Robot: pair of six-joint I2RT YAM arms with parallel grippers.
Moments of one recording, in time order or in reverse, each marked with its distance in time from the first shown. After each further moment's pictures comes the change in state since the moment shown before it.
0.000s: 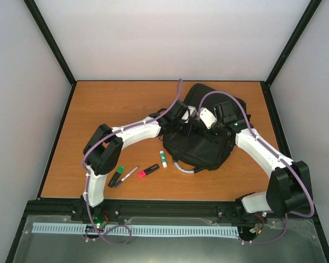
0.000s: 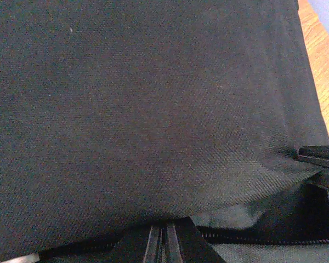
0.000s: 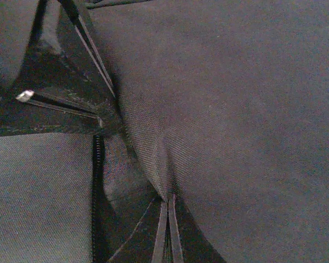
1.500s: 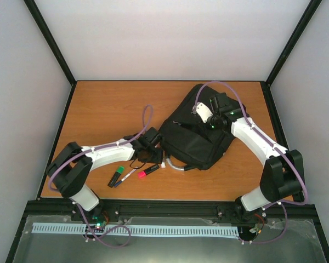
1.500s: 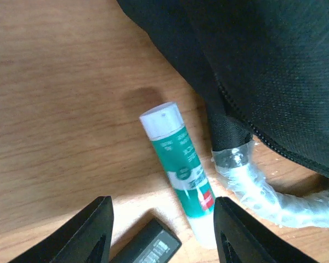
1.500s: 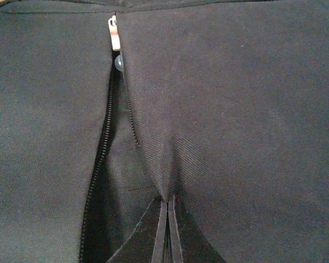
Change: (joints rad) left arm 0.001 -0.454 -0.625 -0.143 -0.183 -0.285; right arm 0.001 0.129 0.197 -0.151 -0.098 0.051
